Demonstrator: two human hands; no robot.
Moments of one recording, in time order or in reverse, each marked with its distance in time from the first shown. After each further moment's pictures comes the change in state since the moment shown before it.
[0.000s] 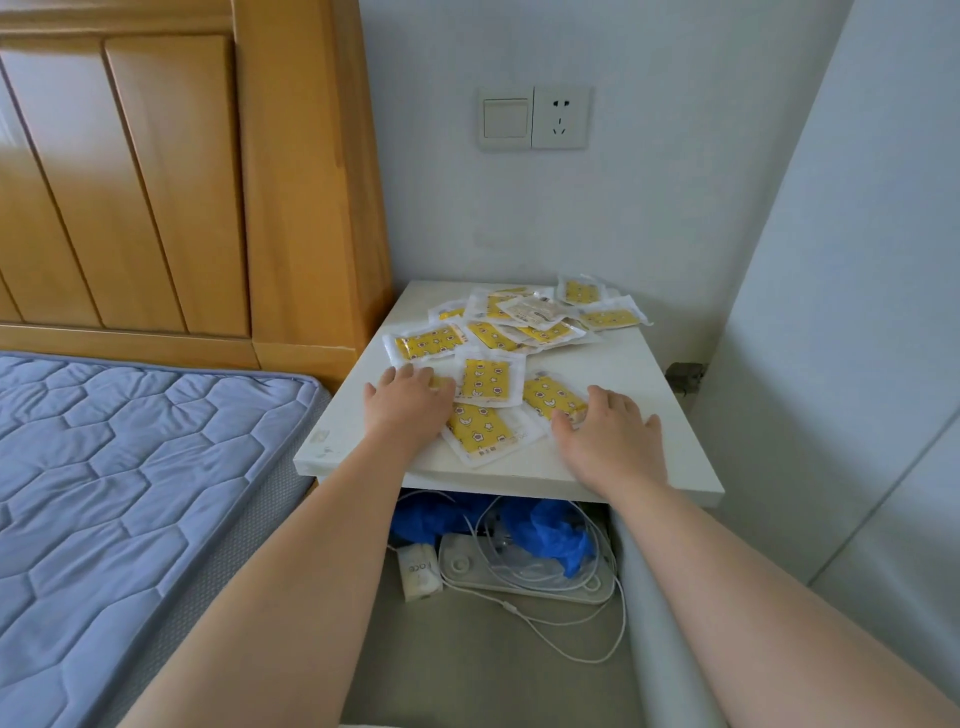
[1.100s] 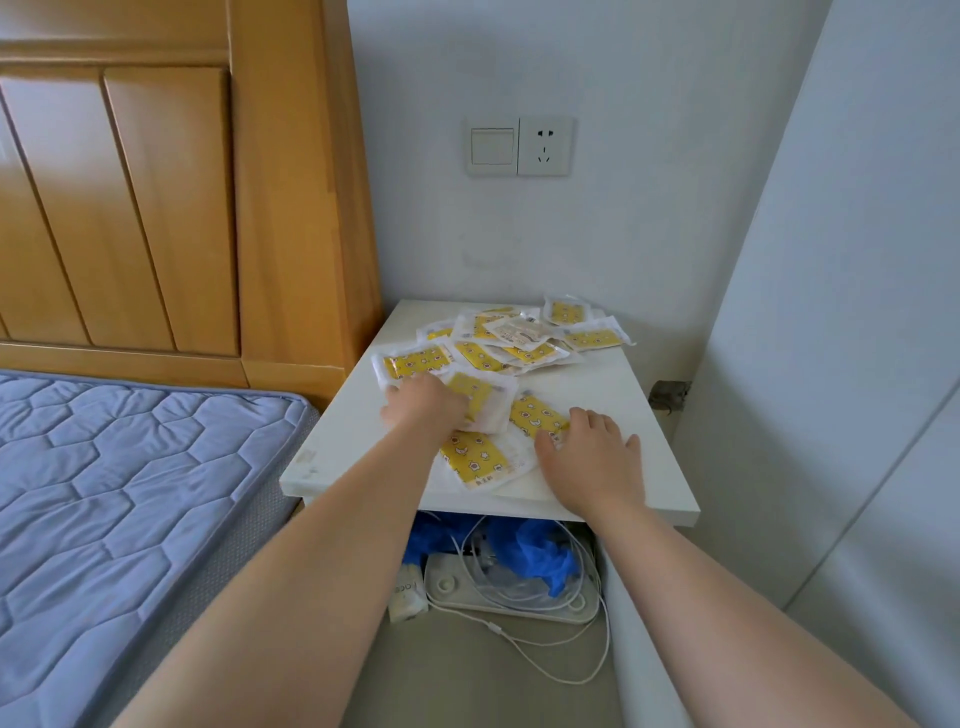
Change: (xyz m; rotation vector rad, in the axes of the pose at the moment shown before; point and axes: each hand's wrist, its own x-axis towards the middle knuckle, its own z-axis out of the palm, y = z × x) left_hand 0.005 0.050 -0.017 -0.319 -0.046 -0.310; right_hand -0.003 0.001 -0.001 0.011 0.021 -0.013
